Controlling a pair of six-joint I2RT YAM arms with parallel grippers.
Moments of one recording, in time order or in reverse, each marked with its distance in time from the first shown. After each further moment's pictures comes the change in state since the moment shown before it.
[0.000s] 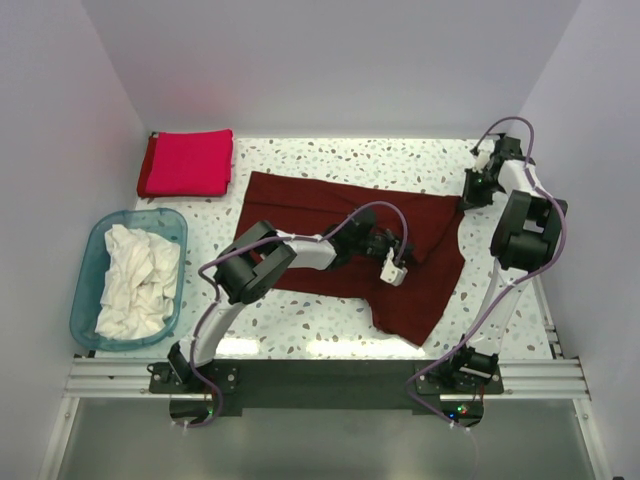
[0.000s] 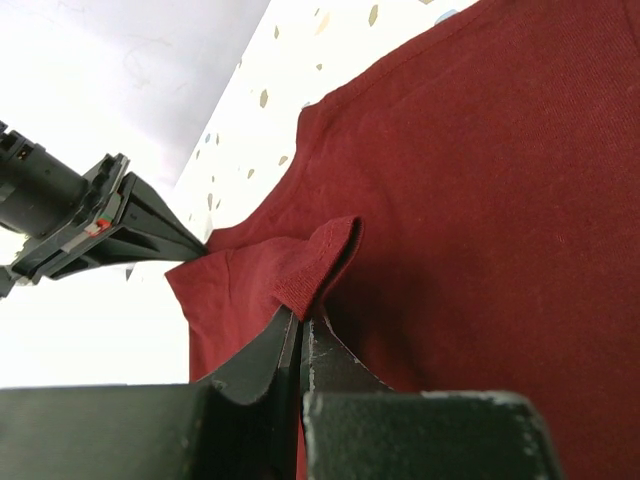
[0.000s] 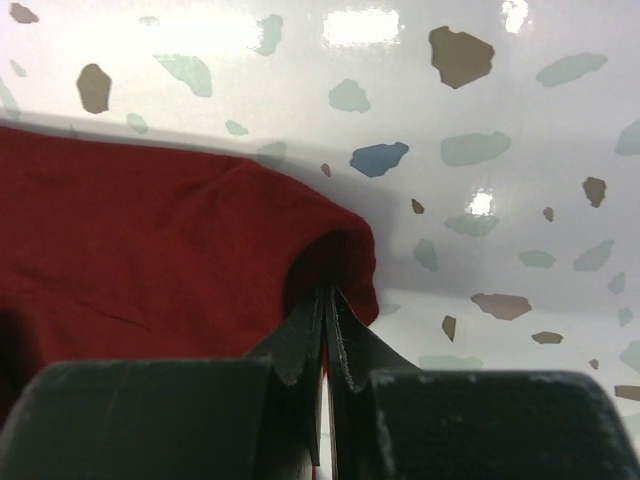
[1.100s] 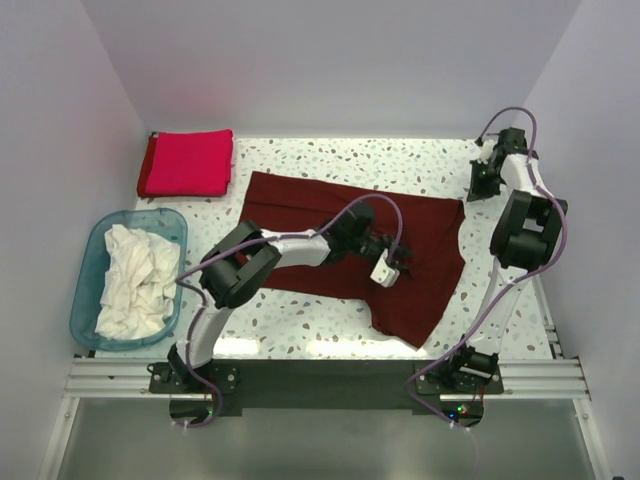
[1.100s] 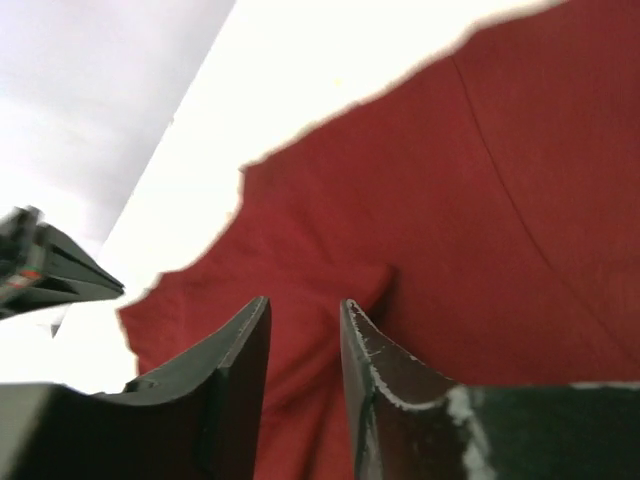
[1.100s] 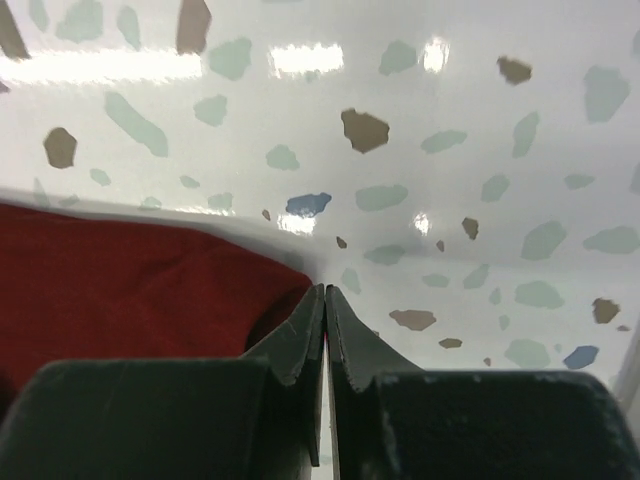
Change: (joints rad) left arm 0.007 -0.100 -0.039 -0.221 0.146 0.029; right arm 0.000 0.022 0.082 0.002 0.111 -0.043
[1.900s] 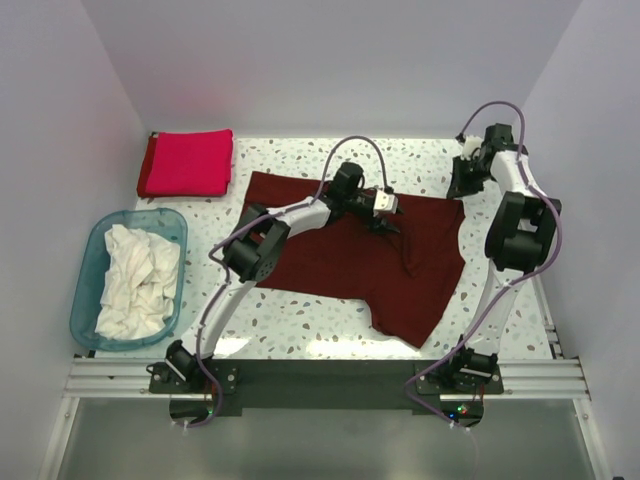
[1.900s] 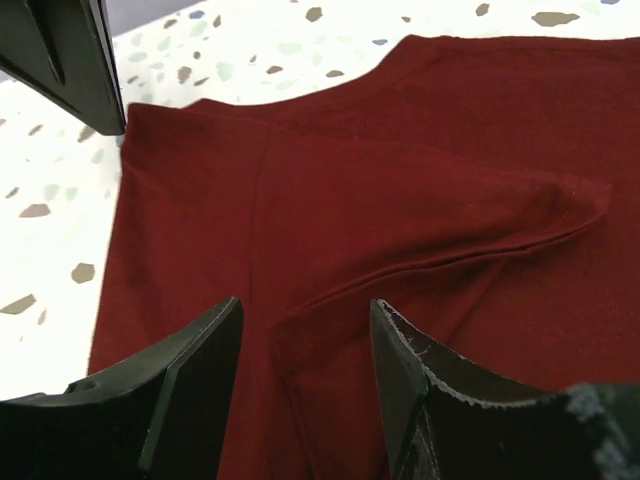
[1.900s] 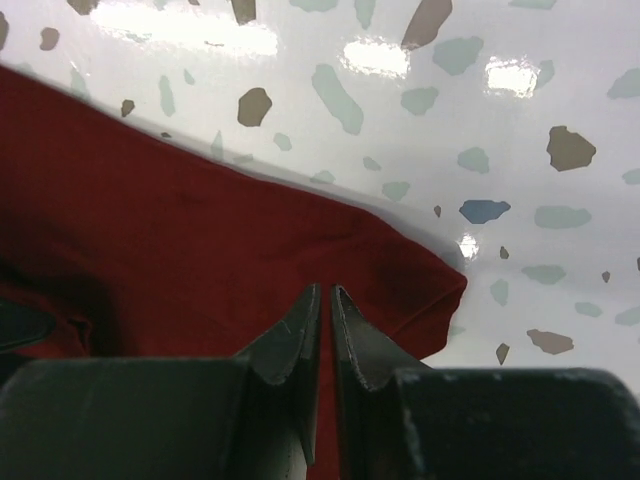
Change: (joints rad) left arm 0.204 0.338 0.542 -0.103 0.133 -0.602; right arm 0.068 -0.051 -0.001 -0.056 -0.174 -0.047
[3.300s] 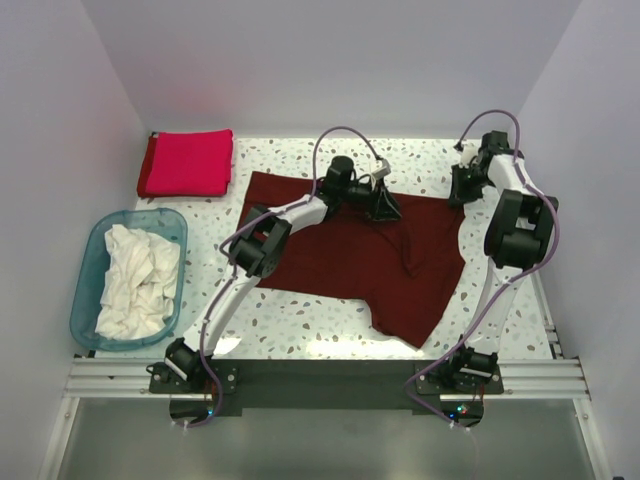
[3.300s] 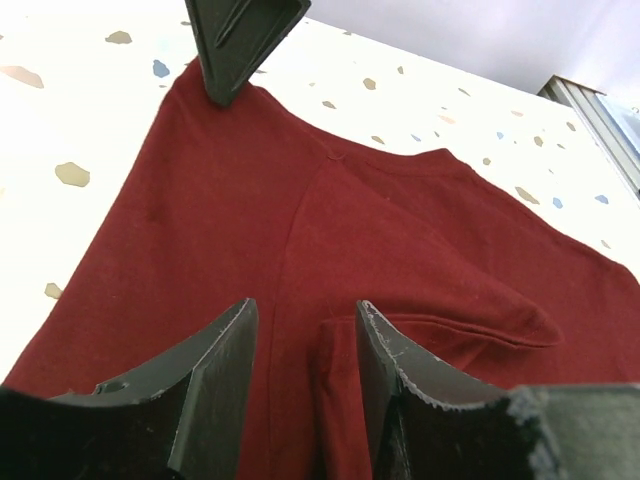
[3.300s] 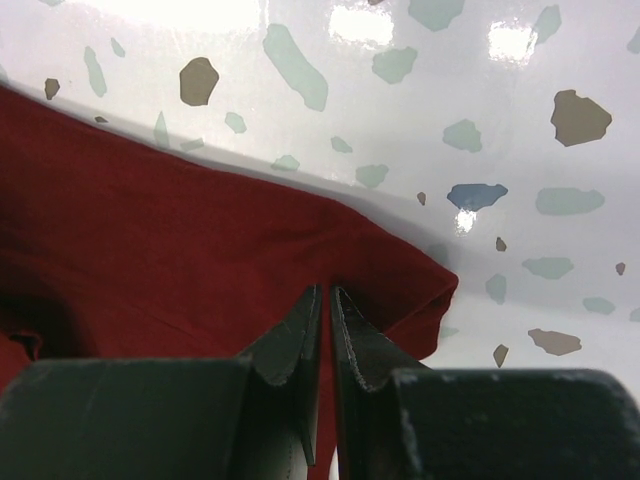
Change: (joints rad) left arm 0.053 0.178 0.192 0.220 0.010 -0.806; right arm -0.004 0.040 -0.026 0.002 0.053 -0.001
